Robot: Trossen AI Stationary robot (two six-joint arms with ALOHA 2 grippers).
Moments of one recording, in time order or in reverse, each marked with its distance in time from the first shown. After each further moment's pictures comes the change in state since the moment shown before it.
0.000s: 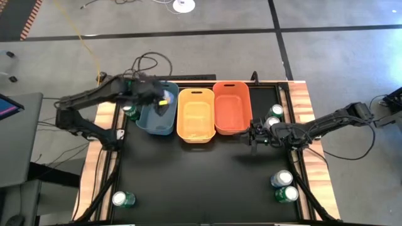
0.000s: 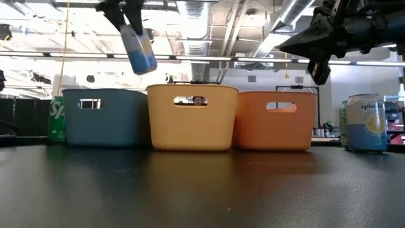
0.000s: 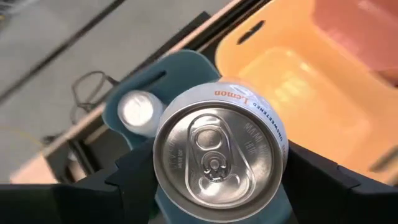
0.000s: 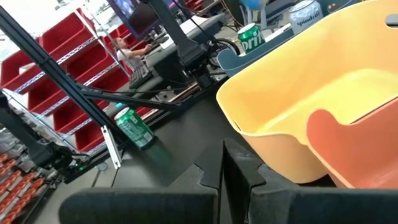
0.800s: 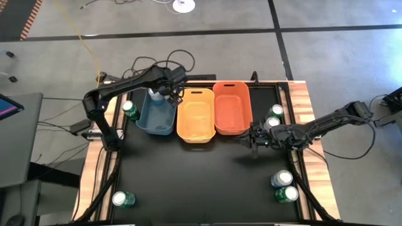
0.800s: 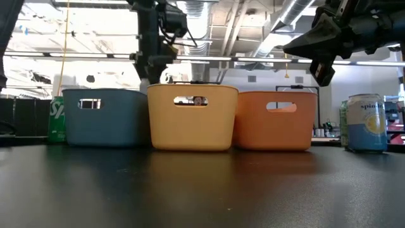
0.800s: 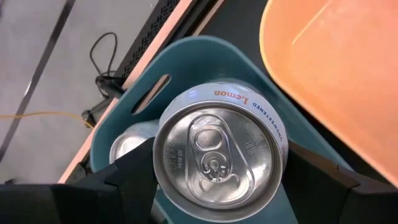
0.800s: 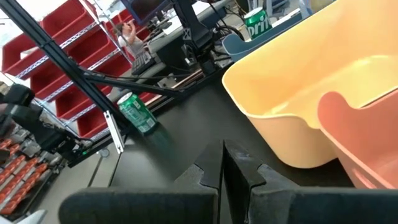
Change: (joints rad) left arm 0.274 0.366 0.000 0.138 0.115 0.352; right arm 0.043 0.000 0.000 -0.039 0.000 0.001
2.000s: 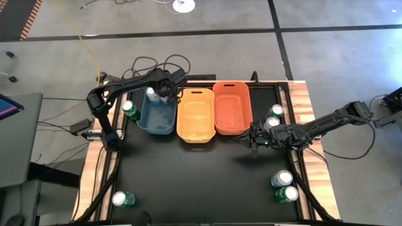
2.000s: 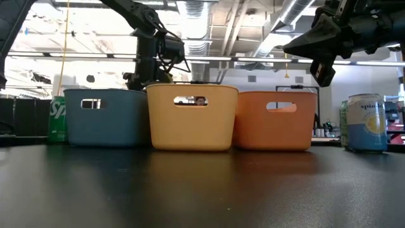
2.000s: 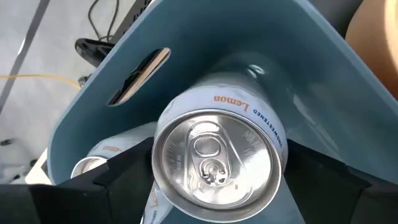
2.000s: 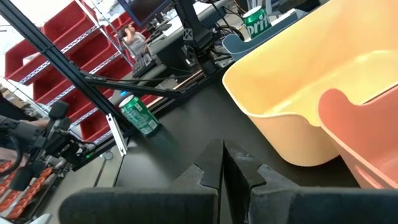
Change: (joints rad) left arm 0.088 0.057 -0.142 0.101 0.004 -0.031; right arm -0.002 0.000 0.000 0.002 0.000 0.029
